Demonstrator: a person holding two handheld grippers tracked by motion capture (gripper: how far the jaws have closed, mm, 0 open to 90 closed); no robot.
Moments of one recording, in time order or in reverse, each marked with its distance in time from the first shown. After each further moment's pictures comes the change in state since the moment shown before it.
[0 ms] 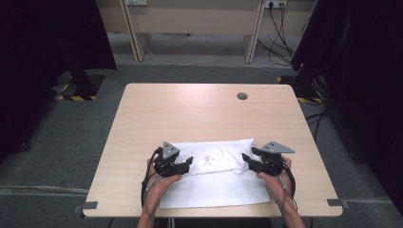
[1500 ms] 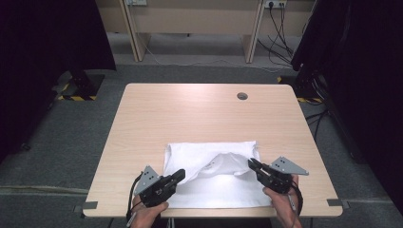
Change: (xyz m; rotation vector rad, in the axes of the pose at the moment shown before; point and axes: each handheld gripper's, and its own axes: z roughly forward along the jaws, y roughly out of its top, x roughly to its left) left arm -0.027 -0.045 -0.083 -0.308 -0.210 -0.061; right arm 0.027 -0.023 -0.051 -0.180 0.056 -0.037
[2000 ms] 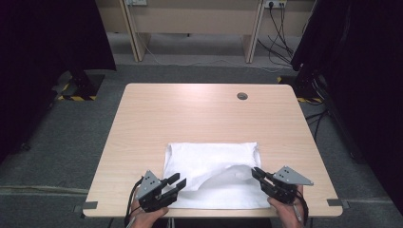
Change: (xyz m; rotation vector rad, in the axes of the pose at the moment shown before) left arm -0.001 -0.012 -0.003 0.080 0.020 0.042; right arm -0.001 -0.023 -0.017 0.030 0.008 -0.012
